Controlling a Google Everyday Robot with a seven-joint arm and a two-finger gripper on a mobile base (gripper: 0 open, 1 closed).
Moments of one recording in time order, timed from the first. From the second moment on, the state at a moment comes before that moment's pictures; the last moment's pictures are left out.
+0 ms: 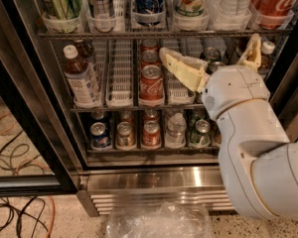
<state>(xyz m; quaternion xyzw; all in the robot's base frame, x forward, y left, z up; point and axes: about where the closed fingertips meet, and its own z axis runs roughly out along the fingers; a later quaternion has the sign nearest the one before) 0.509 -0.133 1.031 -0.07 0.59 0.05 0.81</state>
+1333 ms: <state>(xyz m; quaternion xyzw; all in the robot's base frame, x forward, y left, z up) 0.550 -0.165 1.042 -0.04 0.57 -0.01 0.82</state>
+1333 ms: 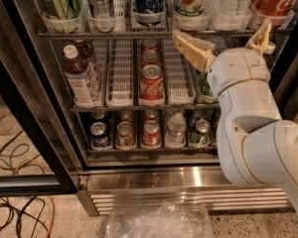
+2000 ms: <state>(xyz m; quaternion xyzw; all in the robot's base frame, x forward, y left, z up) 0.564 -0.183 1.070 -0.05 0.52 -0.06 0.85</state>
